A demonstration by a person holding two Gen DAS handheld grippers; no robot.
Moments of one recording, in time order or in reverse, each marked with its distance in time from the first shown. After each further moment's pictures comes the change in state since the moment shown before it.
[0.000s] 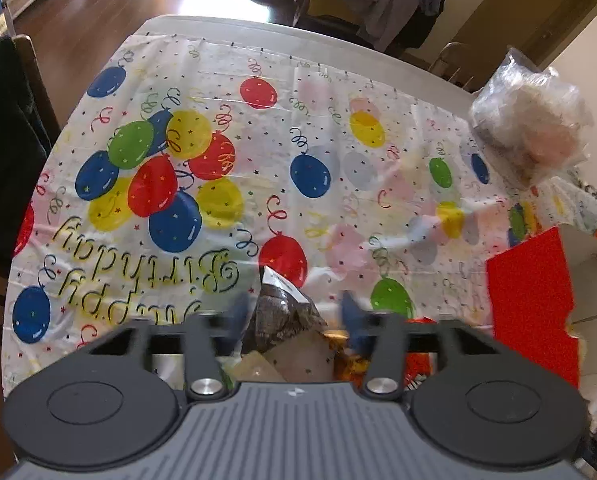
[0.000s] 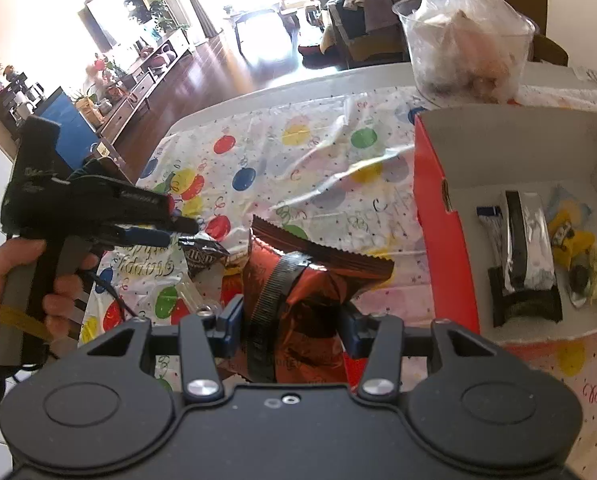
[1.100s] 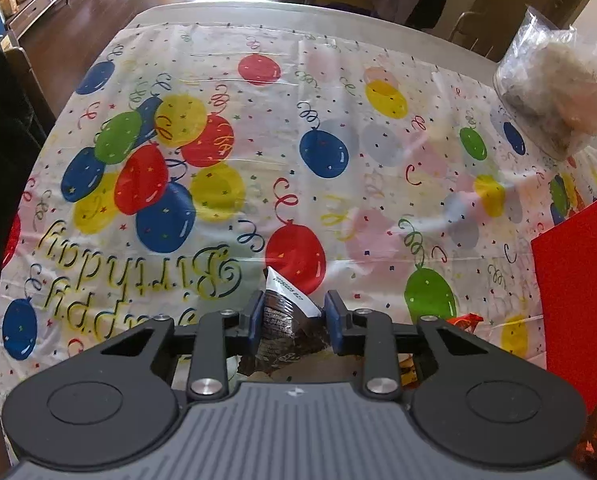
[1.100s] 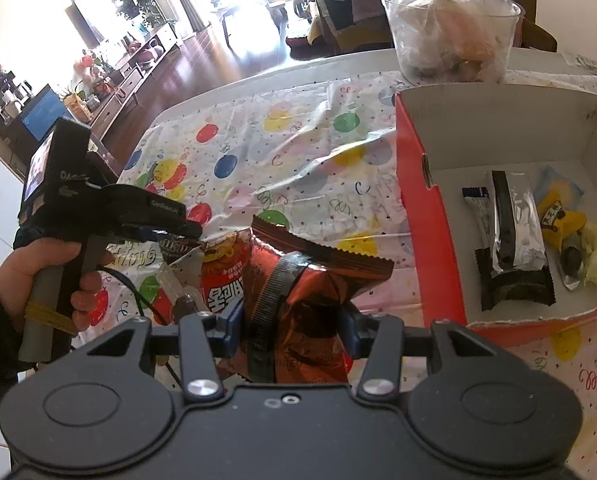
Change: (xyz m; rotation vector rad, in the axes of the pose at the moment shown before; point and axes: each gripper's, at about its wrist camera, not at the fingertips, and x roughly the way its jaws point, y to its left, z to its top) left arm 0.036 -0.008 -0.006 0.053 0.024 0.084; right arm 0.005 -0.011 -0.008 0.017 0.018 -0.025
